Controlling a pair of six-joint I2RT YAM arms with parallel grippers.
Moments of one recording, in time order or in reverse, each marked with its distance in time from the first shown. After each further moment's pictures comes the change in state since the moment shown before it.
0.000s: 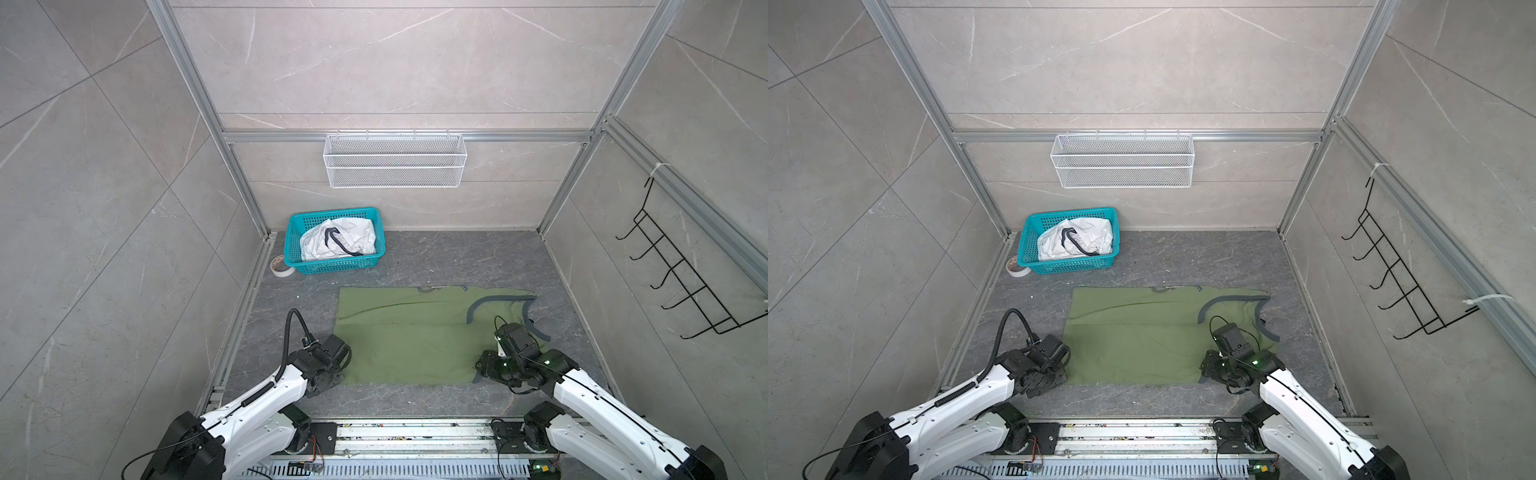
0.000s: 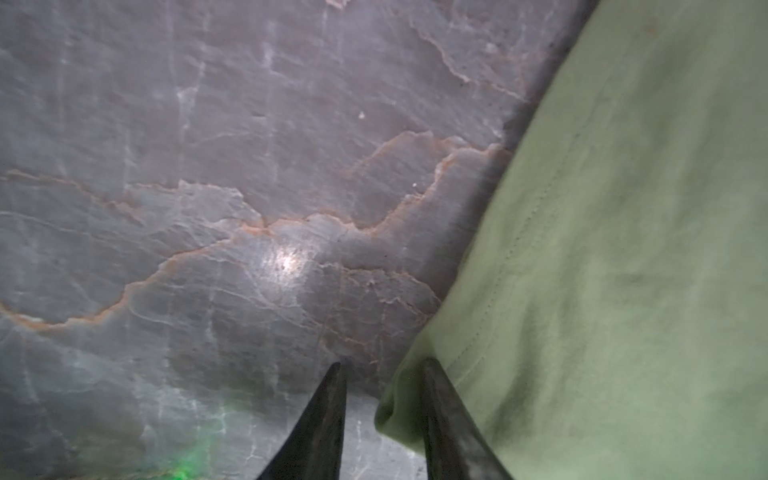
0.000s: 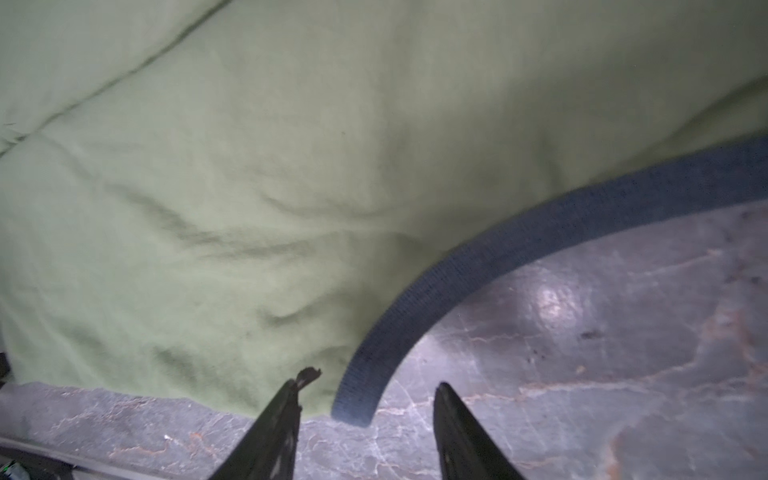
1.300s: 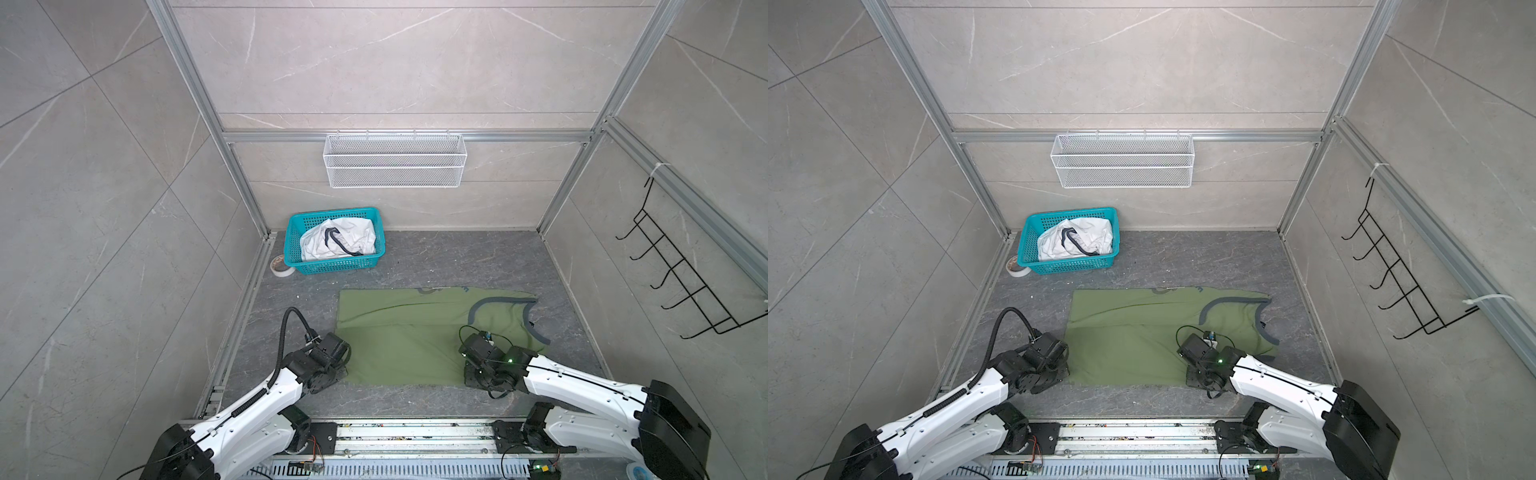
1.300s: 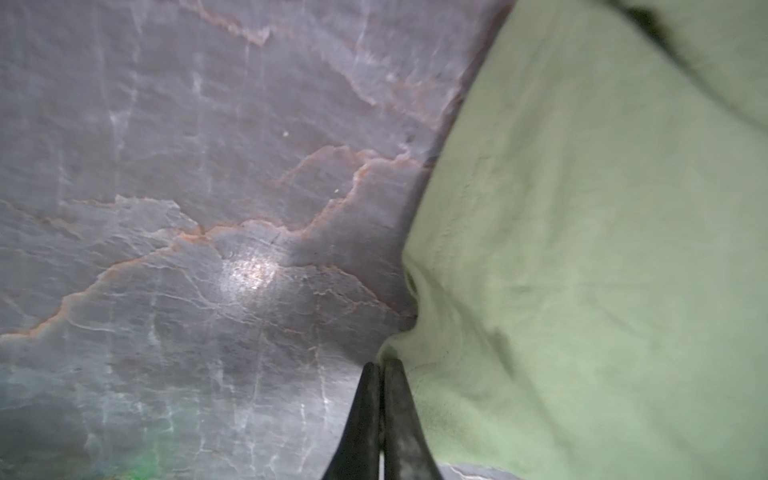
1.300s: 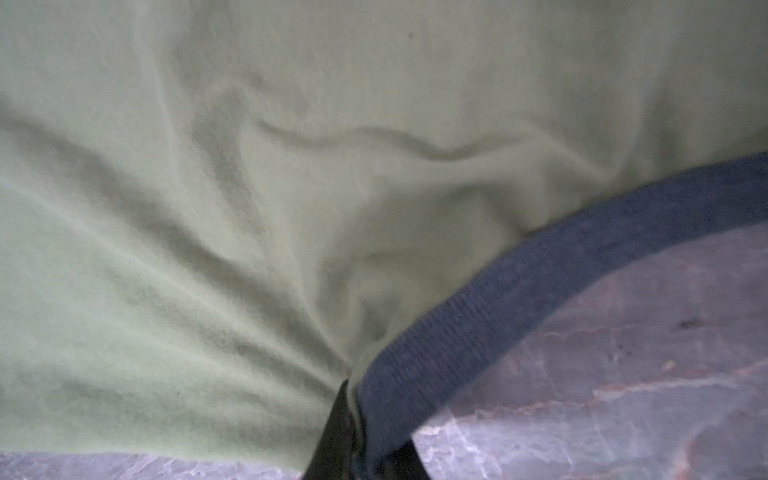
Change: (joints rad) left arm -0.009 -0.072 0.048 0.010 0.036 0.027; right arm 0.351 0.294 0.068 0.063 0.210 0.195
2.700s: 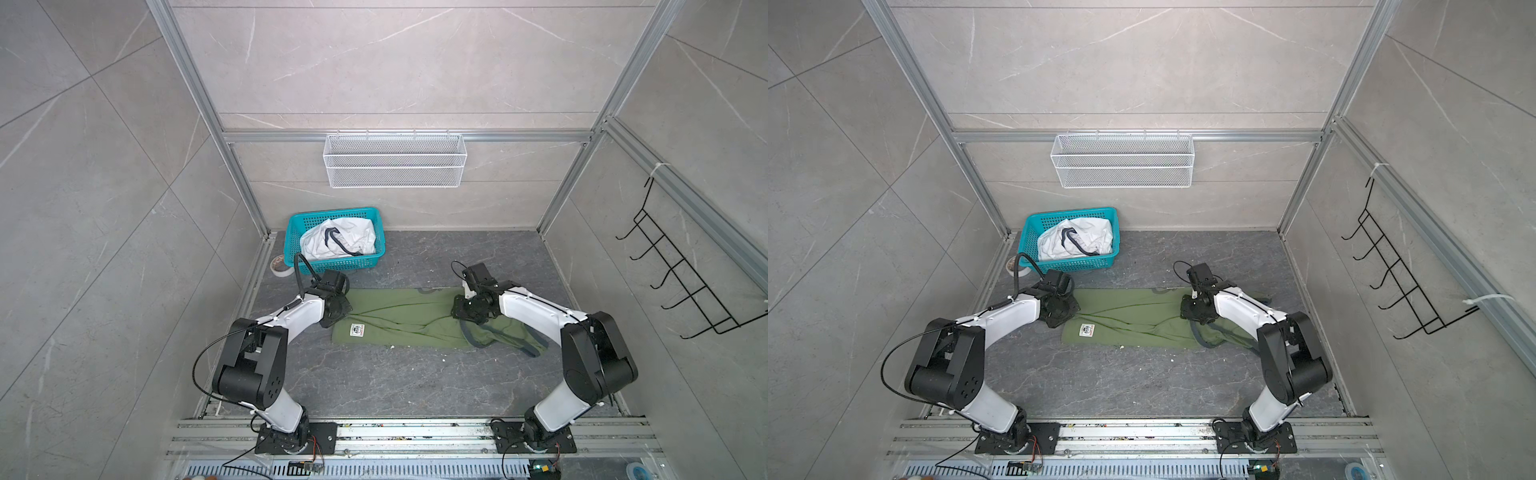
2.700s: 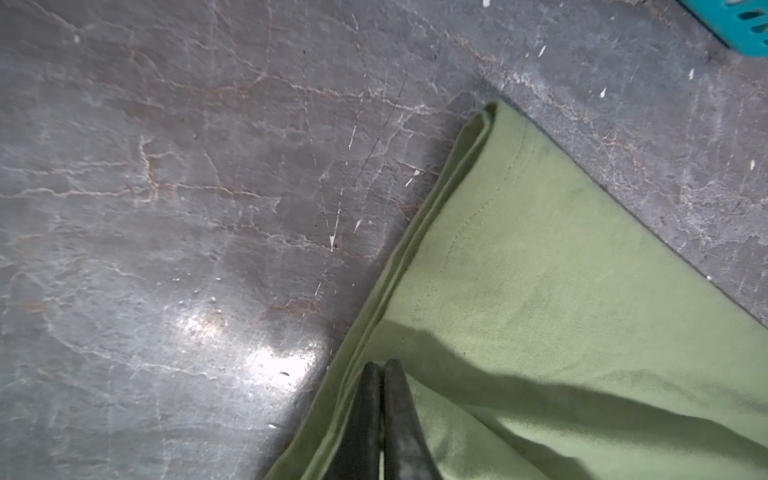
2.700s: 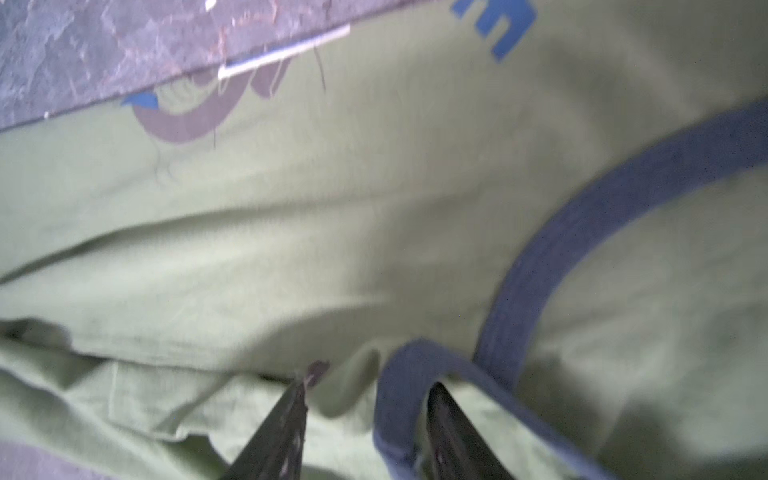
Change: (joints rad) left arm 0.346 0.694 0.469 0.310 0.083 0.242; right arm -0.459 0.480 0.468 0.156 -0.235 -0.463
